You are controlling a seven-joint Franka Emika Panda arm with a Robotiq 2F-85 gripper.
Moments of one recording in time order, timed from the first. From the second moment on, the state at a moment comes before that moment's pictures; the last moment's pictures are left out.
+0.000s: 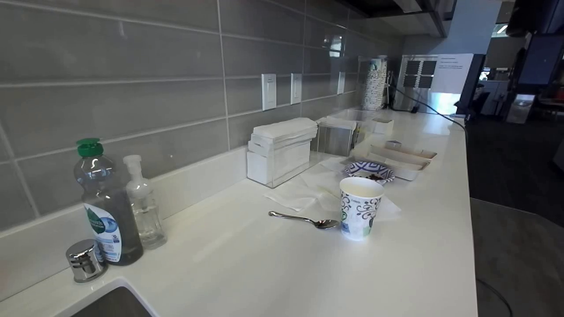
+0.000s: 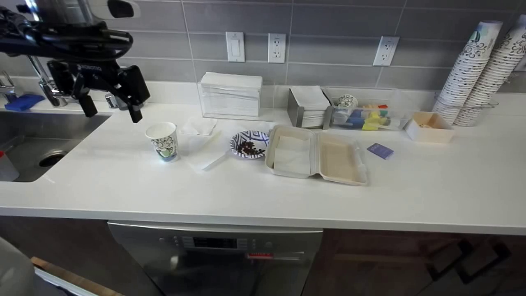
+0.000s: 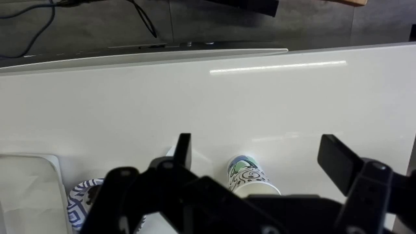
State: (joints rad) arm 0.06 -0.90 -0.02 -2.64 0.02 1.75 -0.16
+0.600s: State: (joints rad) arm -0.01 -0.66 -0.11 -2.60 0.02 2.06 -0.14
